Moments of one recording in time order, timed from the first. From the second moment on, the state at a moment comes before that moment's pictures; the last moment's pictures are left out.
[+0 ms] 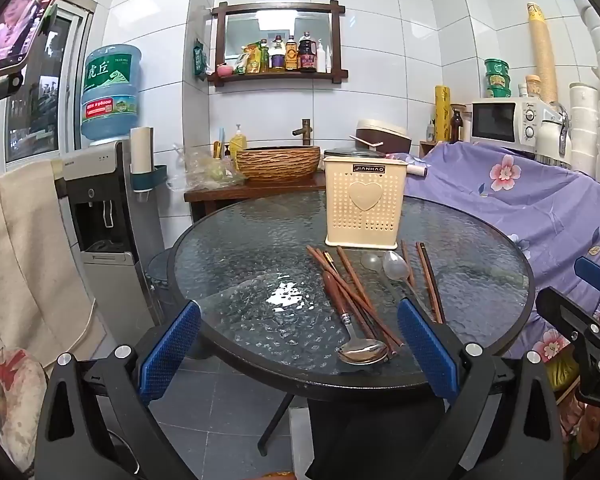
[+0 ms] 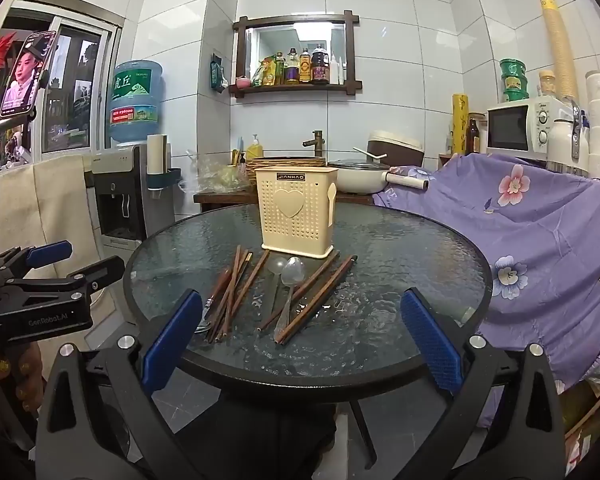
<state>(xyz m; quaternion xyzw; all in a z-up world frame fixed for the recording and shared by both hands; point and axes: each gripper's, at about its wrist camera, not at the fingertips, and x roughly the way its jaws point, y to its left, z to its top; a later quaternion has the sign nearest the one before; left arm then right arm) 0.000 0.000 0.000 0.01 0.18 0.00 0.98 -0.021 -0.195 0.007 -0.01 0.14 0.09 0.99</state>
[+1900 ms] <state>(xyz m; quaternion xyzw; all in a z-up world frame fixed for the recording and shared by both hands) 0.004 0.005 0.001 0.00 0.19 0.00 0.98 -0.017 -0.191 0.003 0.00 0.15 0.09 0.98</state>
